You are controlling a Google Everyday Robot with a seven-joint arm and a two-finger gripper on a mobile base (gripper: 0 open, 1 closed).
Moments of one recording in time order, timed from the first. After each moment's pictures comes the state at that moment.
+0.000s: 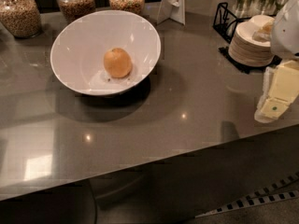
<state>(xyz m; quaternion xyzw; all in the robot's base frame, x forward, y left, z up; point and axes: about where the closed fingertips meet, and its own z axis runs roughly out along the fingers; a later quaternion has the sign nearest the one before) 0.438 -0.217 0.976 -0.60 0.78 -0.03 0.16</state>
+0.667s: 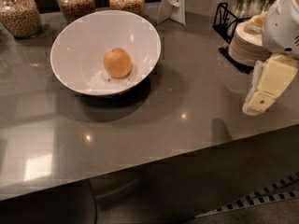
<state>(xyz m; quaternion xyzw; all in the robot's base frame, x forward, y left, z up) 0.452 -0.196 0.984 -0.61 0.77 -0.03 0.20</state>
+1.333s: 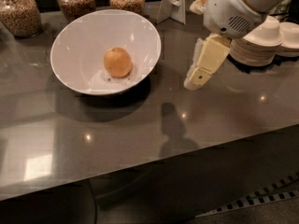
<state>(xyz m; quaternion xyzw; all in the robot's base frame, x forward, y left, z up) 0.508 -0.097 1.001 -0.64 0.71 0.02 0.30</state>
